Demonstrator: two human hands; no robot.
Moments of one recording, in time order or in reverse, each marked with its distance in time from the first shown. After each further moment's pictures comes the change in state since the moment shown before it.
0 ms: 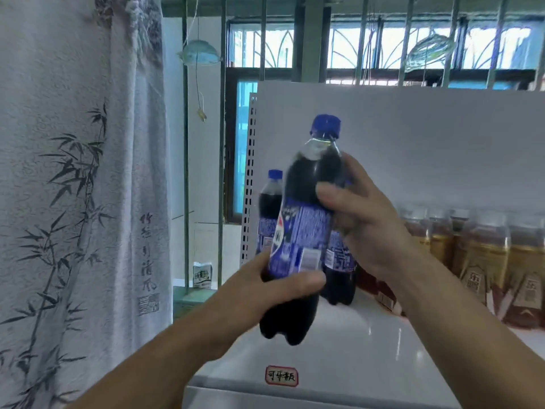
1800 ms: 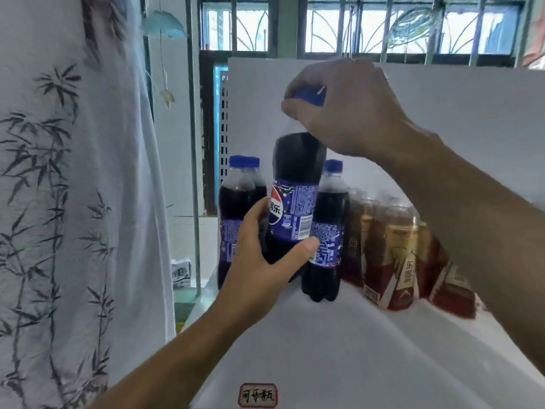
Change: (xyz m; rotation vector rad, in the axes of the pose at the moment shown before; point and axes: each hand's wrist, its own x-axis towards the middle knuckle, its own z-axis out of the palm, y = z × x) left_hand 0.066 -0.034 0.023 0.067 0.299 0.269; right_hand 0.078 -0.065 -0.008 -1.369 0.208 -0.250
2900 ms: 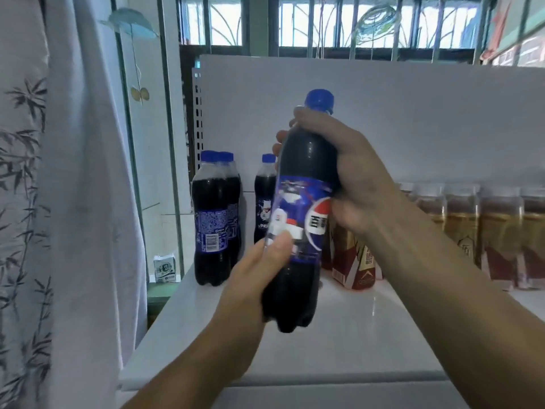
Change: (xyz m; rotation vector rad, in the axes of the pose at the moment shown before) left_hand -0.047 0.024 0.032 -0.589 -0.212 -0.328; right_hand -0.083 0.009 -0.006 1.644 -0.103 0.586
